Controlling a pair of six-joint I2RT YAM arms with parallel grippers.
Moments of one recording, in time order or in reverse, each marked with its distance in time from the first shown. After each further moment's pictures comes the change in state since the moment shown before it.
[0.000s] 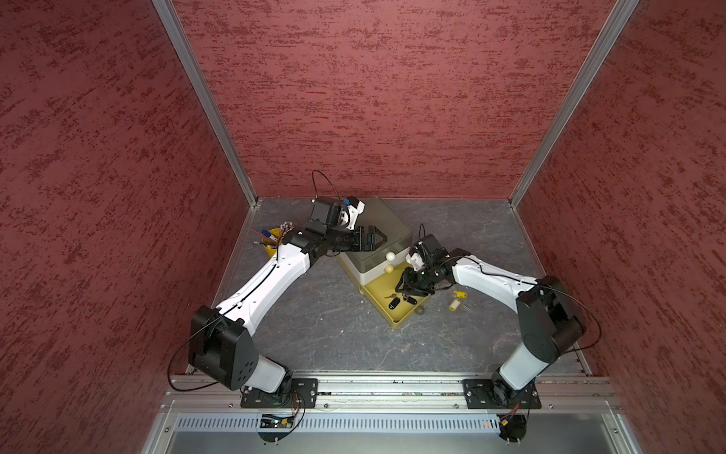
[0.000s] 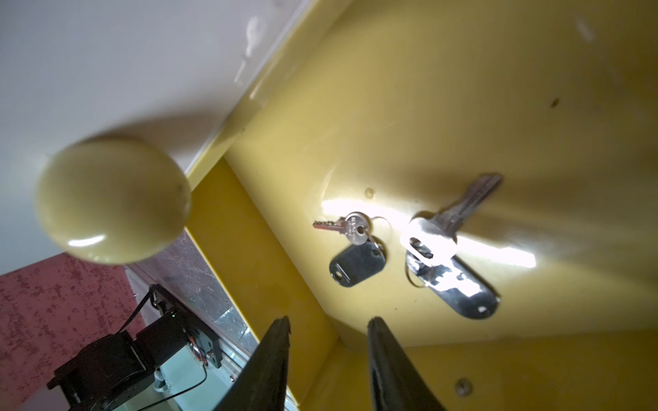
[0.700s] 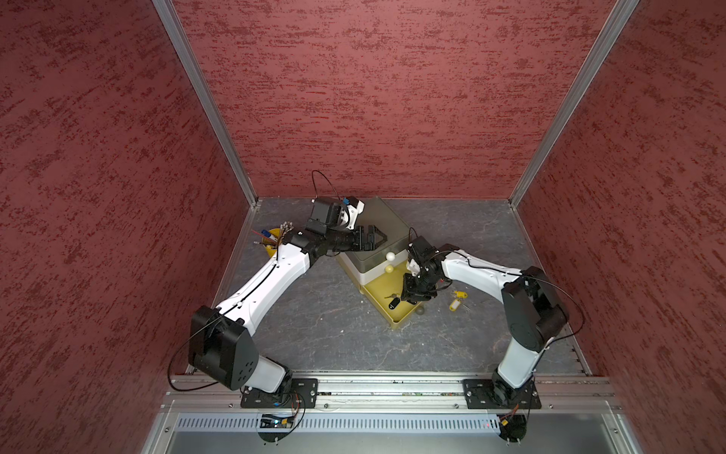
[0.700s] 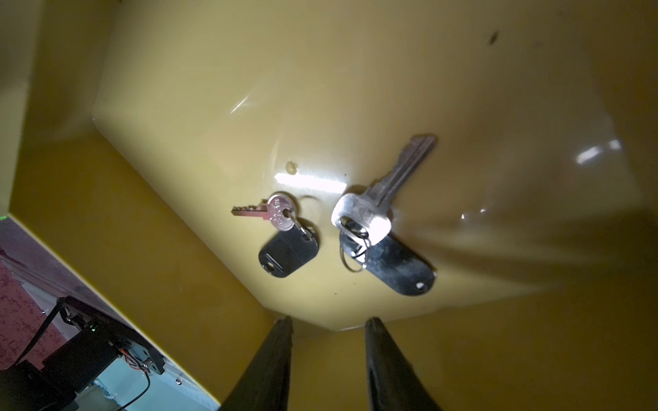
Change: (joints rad) left arm 0.002 0.000 -0.001 0.006 -0.001 -0.010; right arm 0.026 0.101 0.088 -0.201 0.107 -0.060
